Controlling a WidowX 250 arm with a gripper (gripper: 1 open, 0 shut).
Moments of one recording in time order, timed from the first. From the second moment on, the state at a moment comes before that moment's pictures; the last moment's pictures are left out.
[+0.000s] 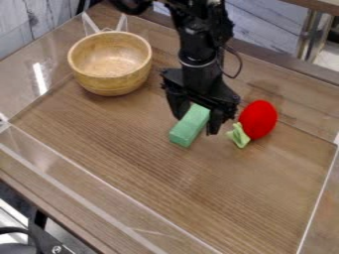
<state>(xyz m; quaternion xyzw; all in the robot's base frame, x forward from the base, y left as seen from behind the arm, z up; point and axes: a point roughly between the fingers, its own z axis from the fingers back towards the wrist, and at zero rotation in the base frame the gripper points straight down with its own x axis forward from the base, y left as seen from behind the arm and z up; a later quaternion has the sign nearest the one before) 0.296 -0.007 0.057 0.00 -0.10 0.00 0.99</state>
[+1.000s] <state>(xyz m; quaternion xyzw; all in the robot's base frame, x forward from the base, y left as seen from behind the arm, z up) 0.360 -0.088 0.080 -0.03 -0.15 0.00 0.99</state>
